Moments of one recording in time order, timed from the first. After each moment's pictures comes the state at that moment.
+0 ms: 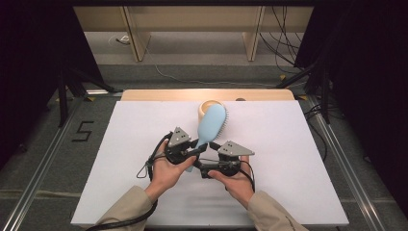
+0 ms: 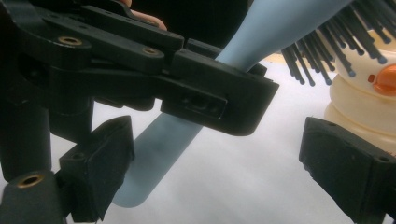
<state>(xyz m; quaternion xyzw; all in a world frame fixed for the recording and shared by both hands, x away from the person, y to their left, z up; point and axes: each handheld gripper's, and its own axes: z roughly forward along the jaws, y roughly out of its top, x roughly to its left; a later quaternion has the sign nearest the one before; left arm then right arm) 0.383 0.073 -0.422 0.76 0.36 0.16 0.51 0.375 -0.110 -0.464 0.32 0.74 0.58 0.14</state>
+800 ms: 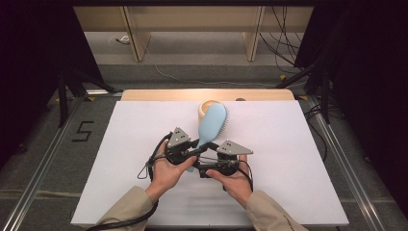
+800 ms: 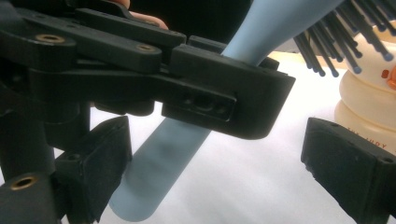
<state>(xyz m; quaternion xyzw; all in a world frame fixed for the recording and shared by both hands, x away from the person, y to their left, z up) 0.381 0.073 -0.422 0.75 0.36 0.15 0.53 0.377 -0.106 -0.466 0.33 0.73 0.59 0.13</state>
